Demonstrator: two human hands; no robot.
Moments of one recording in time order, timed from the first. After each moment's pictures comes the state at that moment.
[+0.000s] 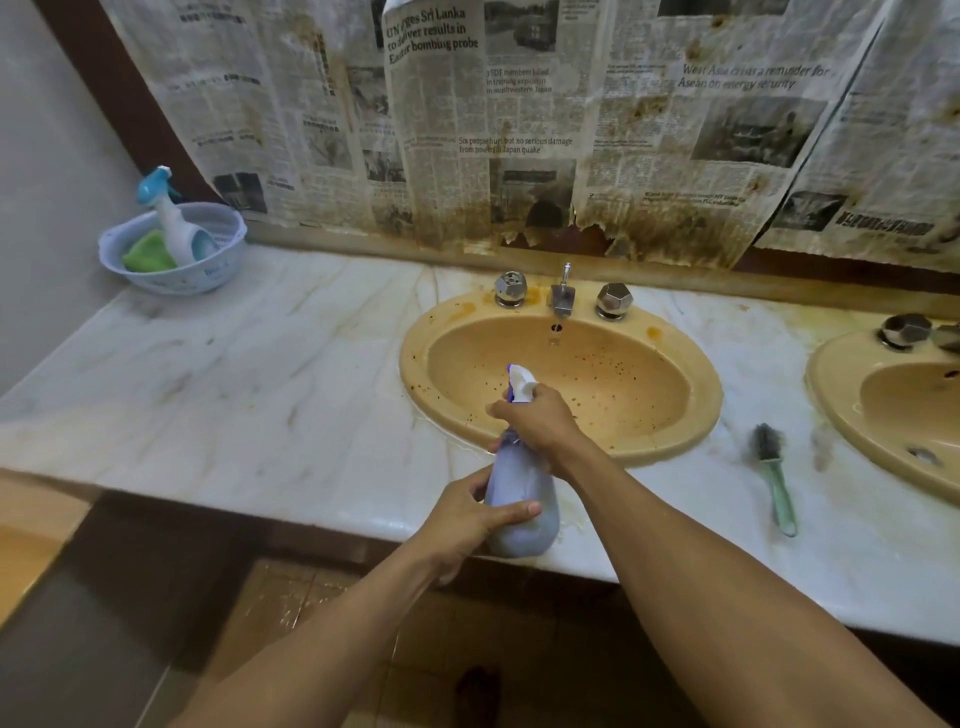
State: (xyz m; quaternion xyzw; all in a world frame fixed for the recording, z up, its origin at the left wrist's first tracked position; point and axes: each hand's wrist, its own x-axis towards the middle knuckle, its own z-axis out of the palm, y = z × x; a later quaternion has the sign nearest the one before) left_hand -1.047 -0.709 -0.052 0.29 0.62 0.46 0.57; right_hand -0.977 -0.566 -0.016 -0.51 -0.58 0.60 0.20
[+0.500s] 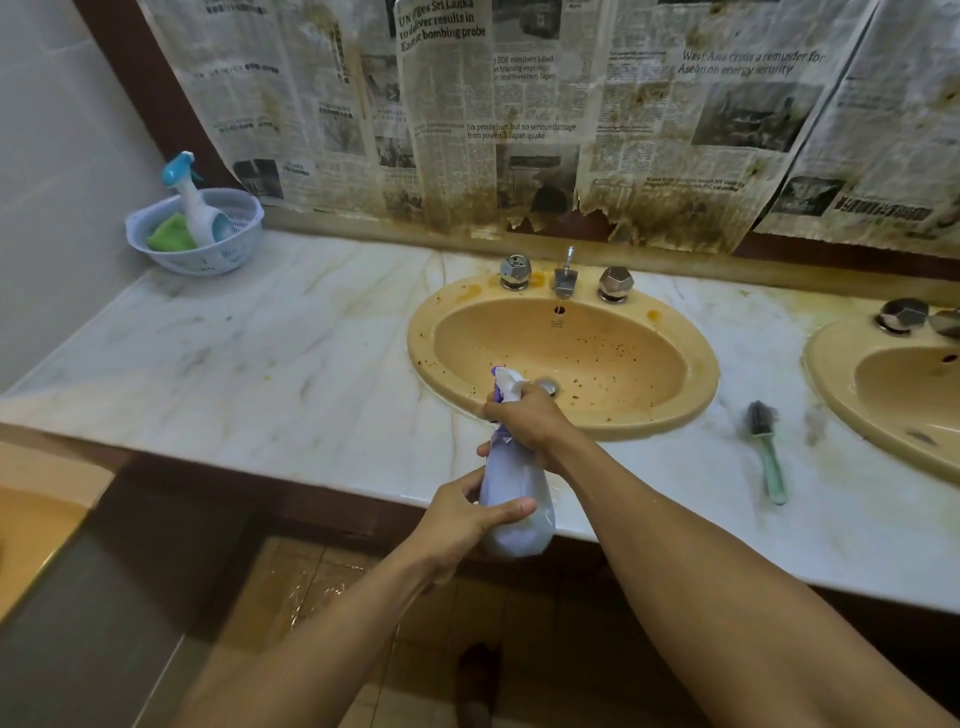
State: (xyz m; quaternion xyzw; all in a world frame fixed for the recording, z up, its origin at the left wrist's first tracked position) left_hand -1.026 -0.760 -0.050 0.27 0.61 0.48 0.57; right_hand -0.963 -0.603 -0.019 -0.46 -0.57 0.66 0.14
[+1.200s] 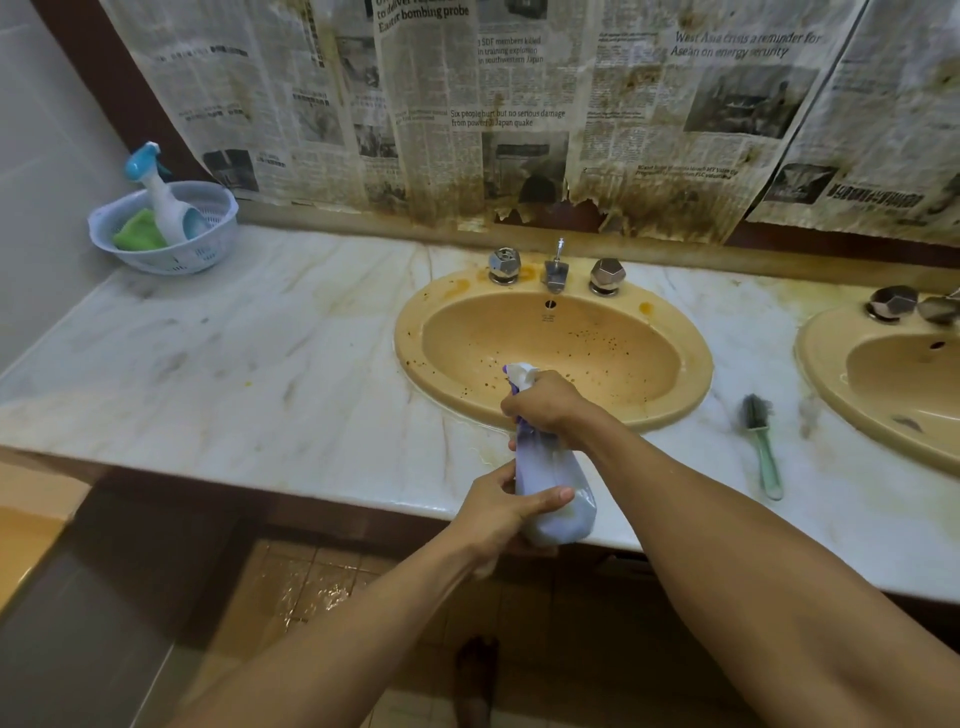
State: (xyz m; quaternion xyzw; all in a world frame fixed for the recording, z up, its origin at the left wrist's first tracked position) left_hand -1.001 -0.719 -0.052 0.21 0.57 0.47 0.64; right_hand -0.954 -0.567 -0.010 -0.53 -0.62 0.57 0.07
